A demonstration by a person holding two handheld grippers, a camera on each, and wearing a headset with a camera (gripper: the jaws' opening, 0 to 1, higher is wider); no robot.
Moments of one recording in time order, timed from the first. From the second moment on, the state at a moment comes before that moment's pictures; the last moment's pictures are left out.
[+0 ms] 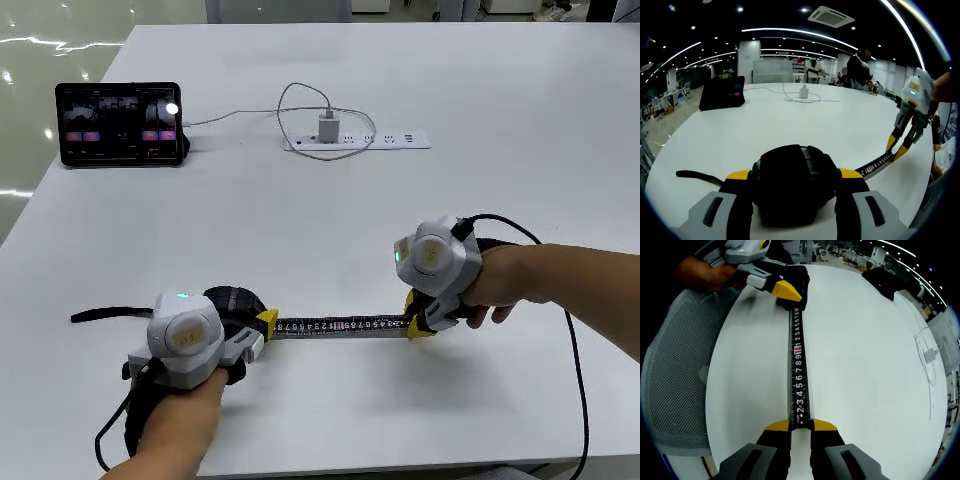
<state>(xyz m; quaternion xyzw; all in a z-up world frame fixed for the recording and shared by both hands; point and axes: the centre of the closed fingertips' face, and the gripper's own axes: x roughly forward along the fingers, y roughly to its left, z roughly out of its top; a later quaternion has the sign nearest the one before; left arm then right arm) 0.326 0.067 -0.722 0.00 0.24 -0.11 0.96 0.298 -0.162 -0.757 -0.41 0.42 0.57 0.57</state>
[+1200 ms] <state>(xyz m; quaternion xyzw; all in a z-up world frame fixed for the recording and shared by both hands) 0.326 0.066 -0.722 -0.01 0.24 -0.11 0.96 0.298 -0.146 -0.758 -0.41 0.42 0.57 0.58</state>
